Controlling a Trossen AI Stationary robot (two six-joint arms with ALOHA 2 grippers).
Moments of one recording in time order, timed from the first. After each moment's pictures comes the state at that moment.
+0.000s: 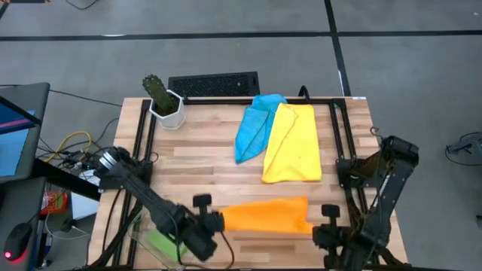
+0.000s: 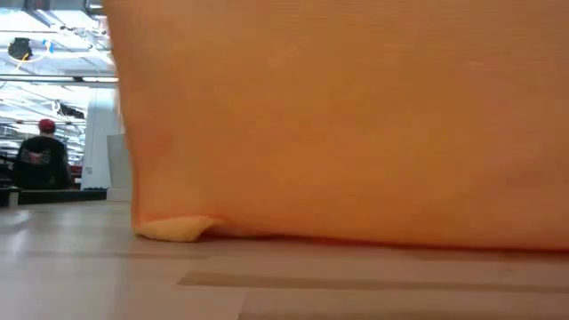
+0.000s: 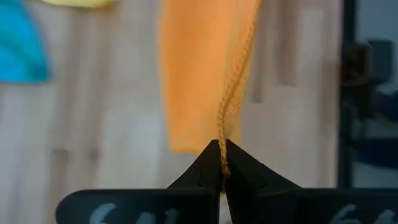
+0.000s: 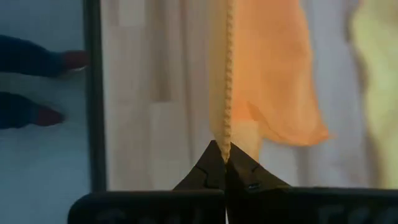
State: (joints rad) left arm -0.69 1.87 1.73 -1.13 -0.35 -0.71; right arm 1.08 1.66 1.38 -1.15 0.36 1.06
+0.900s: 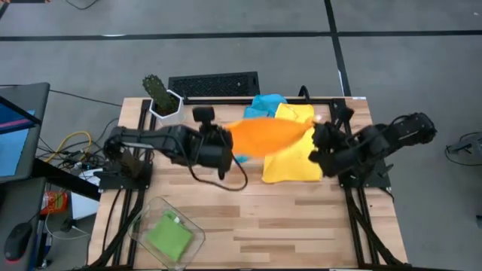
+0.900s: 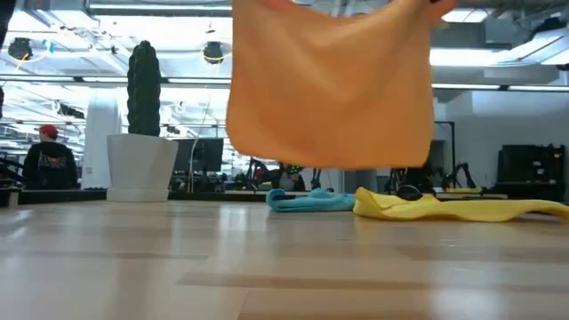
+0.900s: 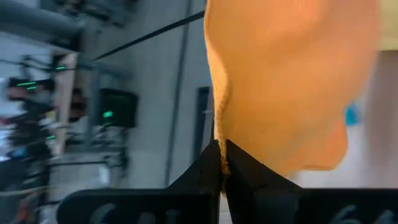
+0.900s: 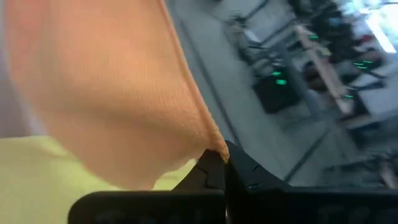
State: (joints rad) left arm -0.22 1.81 2.15 -1.57 -0.91 -0.07; right arm 0.41 1.23 1.47 -1.57 1.05 0.42
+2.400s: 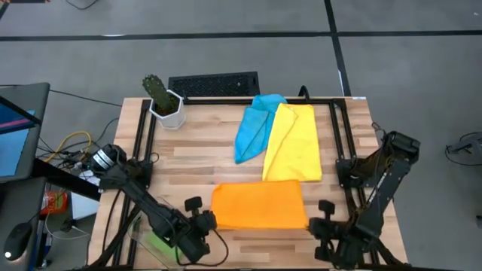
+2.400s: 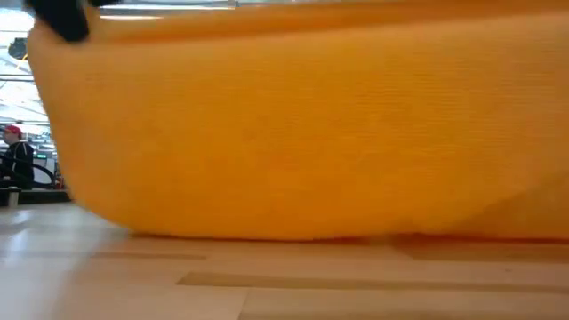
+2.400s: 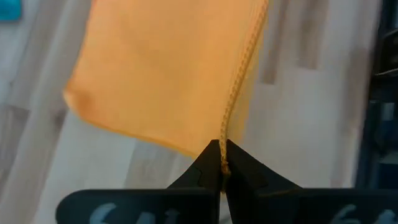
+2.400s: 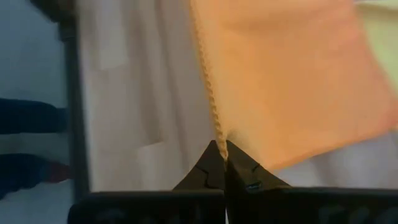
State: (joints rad) left arm -0.74 1.80 1.42 -0.94 -0.40 -0.94; right arm 1.07 1.60 1.13 -0.91 0.51 1.18
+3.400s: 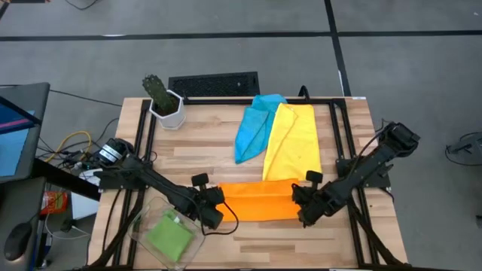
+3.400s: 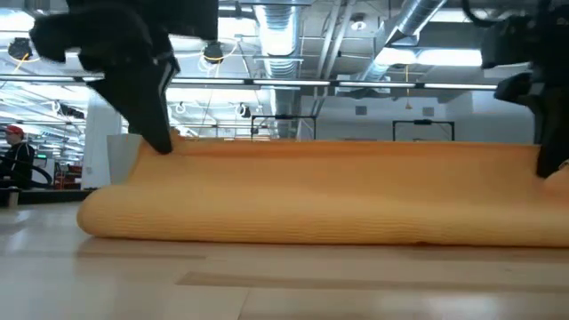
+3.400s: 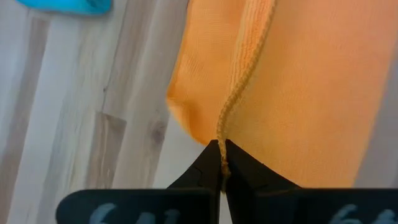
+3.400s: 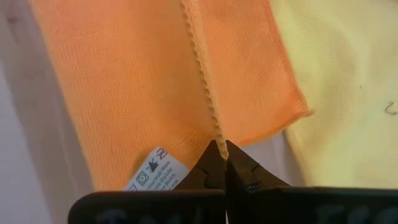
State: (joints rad) left arm -0.51 1.80 1.25 -0.91 -0.45 -0.73; right arm 0.67 1.51 0.88 -0.88 0.32 0.81
